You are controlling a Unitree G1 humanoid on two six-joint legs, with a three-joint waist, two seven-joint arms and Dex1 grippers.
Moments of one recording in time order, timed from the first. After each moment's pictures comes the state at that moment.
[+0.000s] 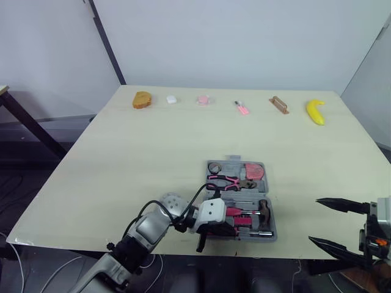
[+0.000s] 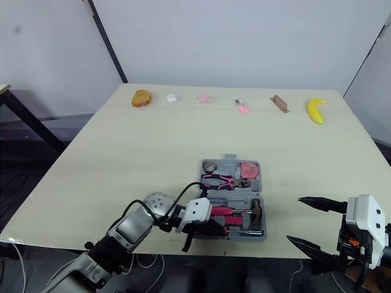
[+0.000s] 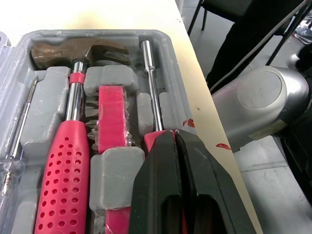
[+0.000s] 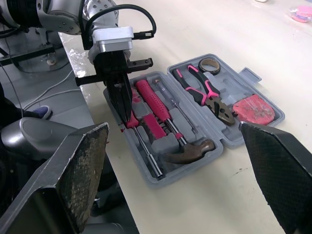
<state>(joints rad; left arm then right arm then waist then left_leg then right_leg) -0.35 0.49 -0.52 0.09 -0.07 0.11 -1.21 0.53 -0.79 -0.59 -0.68 0.71 0.35 1.12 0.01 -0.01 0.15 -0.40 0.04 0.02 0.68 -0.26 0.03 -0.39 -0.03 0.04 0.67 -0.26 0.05</state>
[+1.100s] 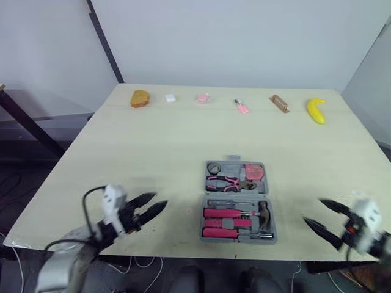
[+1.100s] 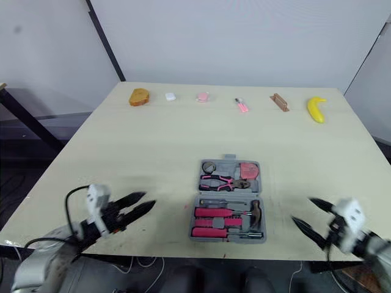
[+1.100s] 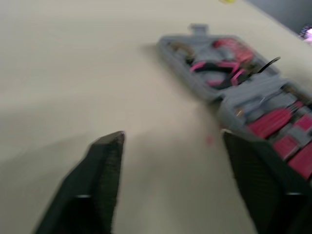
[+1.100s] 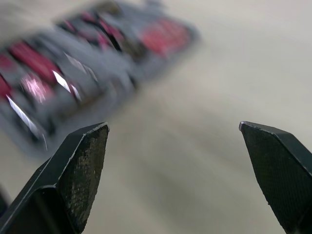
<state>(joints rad) 0.17 0.57 0.31 -0.08 -0.54 0.34 -0.96 0.37 -0.62 -0.39 -0.08 0.48 0.04 1.01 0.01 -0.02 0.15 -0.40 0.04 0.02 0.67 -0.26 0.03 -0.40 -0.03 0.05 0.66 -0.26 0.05</state>
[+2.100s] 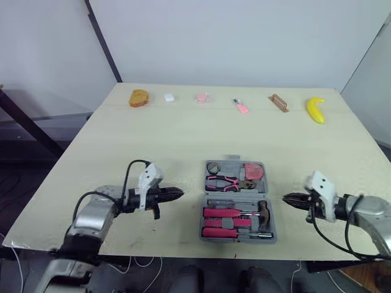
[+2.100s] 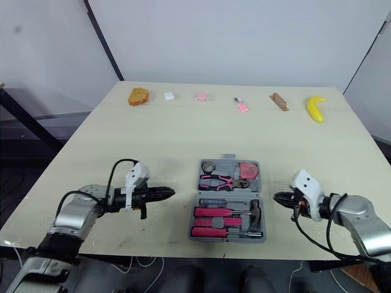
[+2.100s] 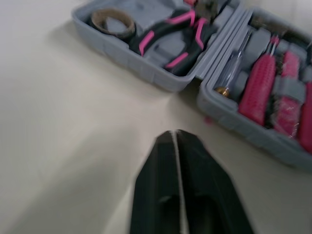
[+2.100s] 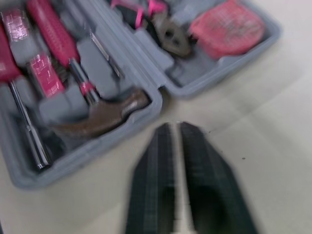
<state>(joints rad) -0.38 0.64 -0.13 0.35 -0.24 0.25 -1.18 -0.16 -0.81 0.08 -0.12 0.26 0.45 0.96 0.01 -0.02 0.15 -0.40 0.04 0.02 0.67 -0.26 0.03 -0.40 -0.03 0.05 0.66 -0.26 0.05</state>
